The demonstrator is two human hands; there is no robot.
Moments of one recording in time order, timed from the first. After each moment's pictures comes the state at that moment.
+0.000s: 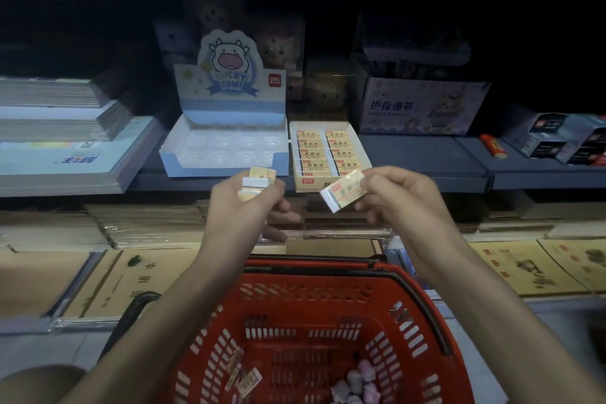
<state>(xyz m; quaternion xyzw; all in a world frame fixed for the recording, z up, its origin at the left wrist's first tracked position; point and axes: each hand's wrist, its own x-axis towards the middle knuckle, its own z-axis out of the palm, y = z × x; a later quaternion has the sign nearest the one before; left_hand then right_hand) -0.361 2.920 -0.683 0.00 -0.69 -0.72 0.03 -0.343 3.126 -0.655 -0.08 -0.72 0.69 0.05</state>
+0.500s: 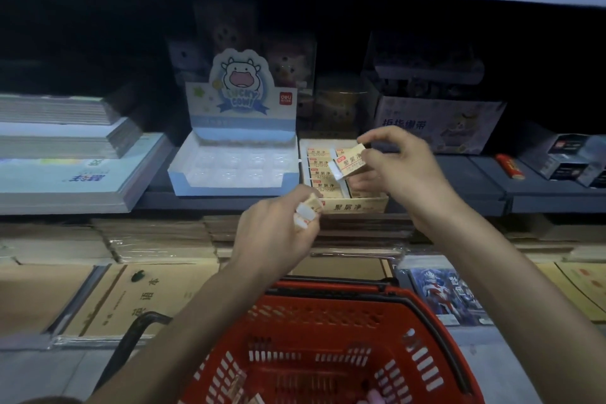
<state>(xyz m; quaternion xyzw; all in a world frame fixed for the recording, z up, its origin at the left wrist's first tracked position) -0.400 2.932 -0.704 -0.16 -0.93 -0.29 0.17 -0.413 3.119 -0.624 -0.07 -0.78 0.62 0.08</state>
